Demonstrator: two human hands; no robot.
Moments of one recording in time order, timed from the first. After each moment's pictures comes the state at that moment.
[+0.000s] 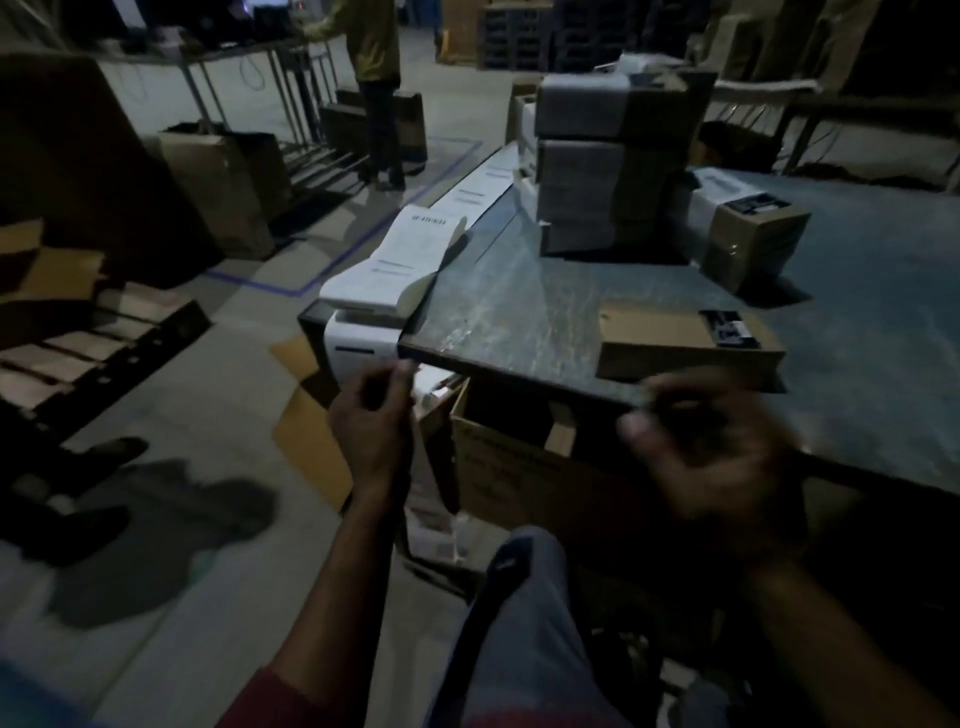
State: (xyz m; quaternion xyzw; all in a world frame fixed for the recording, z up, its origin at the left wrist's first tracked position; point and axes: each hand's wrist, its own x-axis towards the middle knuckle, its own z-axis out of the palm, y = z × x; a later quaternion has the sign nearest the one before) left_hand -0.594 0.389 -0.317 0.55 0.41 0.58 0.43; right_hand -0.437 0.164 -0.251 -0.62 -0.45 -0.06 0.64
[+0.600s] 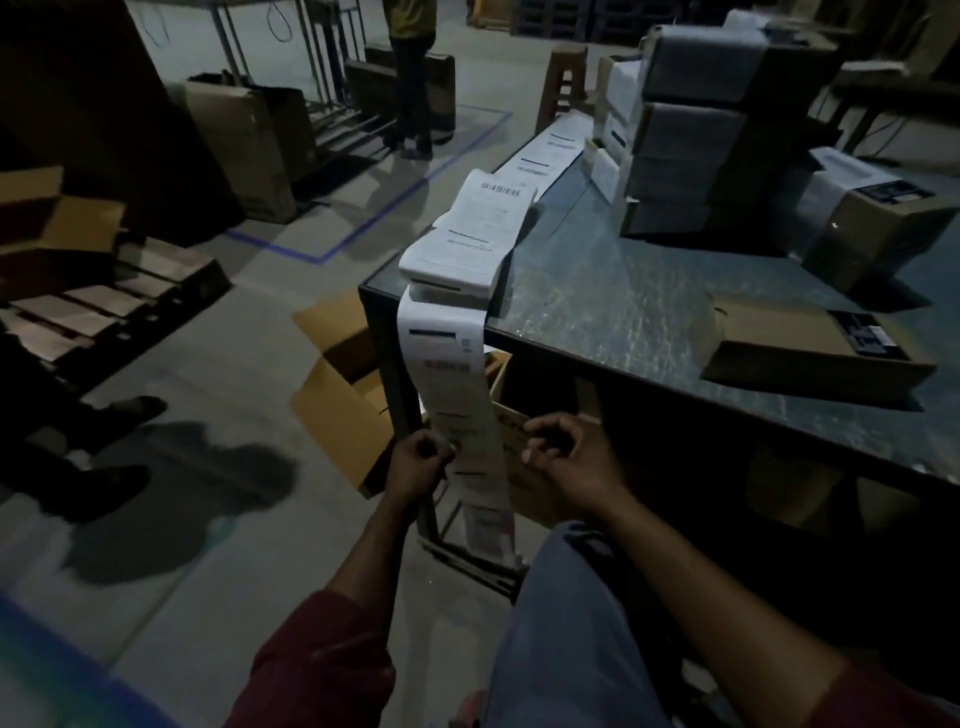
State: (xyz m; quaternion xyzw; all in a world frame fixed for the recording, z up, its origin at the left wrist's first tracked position) left_hand -0.645 0.467 -0.474 0.62 0.48 0.26 0.57; right_hand -0.471 0.319 -0.390 -0.74 -0.39 0.28 0.46
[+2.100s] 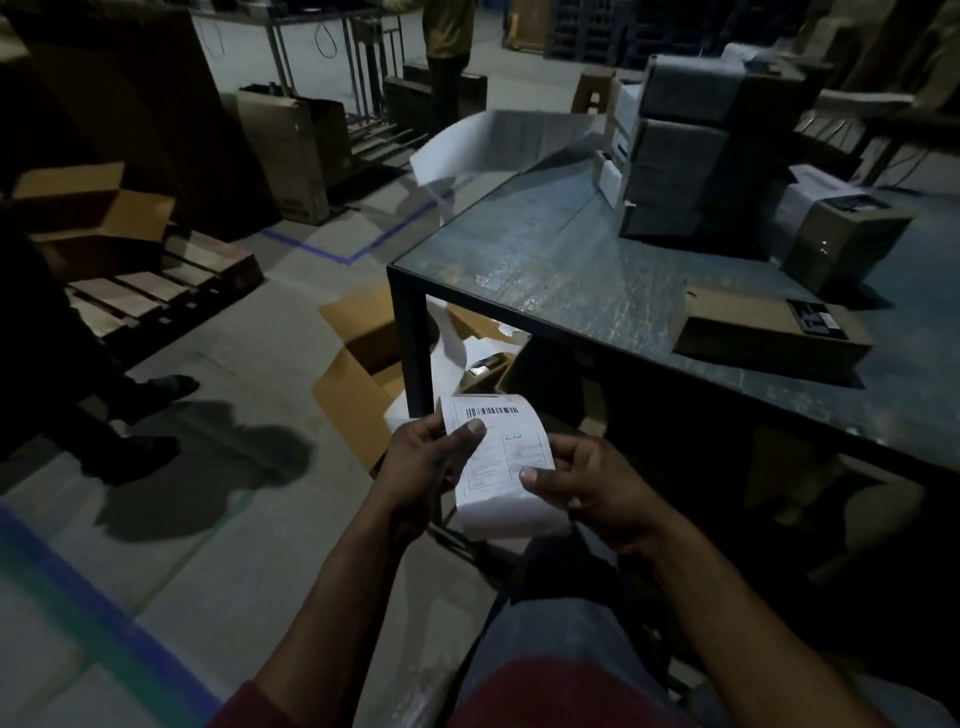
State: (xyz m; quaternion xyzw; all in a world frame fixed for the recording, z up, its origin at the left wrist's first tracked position) left_hand -0.689 0.341 -0.342 0.49 0.38 0.31 0.72; right_hand -0.502 0.228 -0.343 -0.51 -0.34 0.59 0.53
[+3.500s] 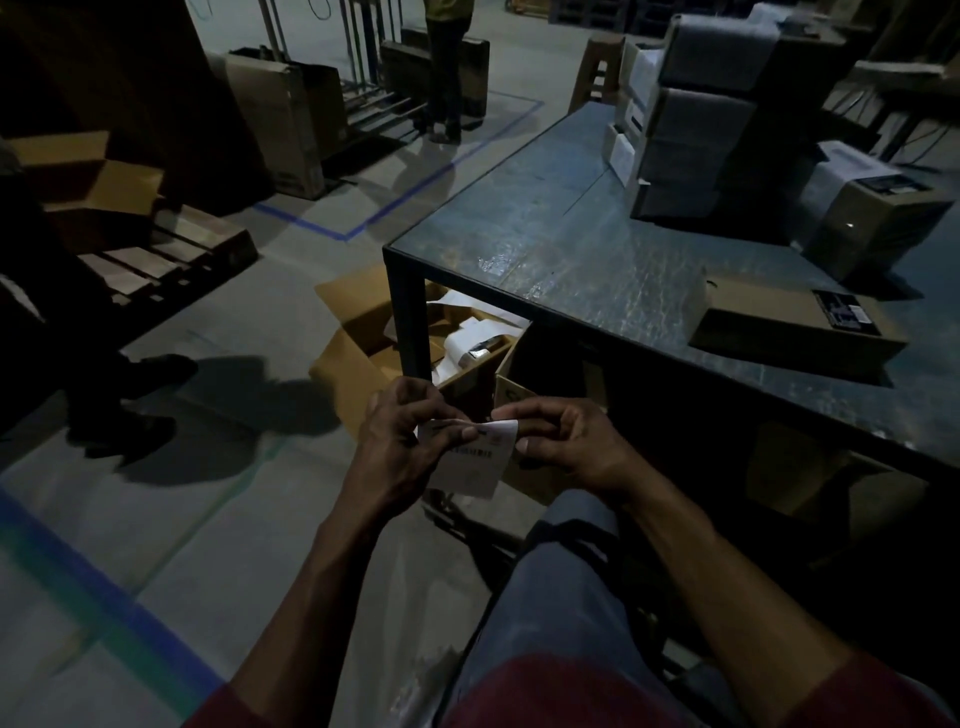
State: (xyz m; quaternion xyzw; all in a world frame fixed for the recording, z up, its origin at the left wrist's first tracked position) left_hand -0.705 0.372 -0.357 0.80 0.37 0.34 0.32; right_hand -0.489 0.272 -0.342 -0.54 -0.47 0.50 0.49
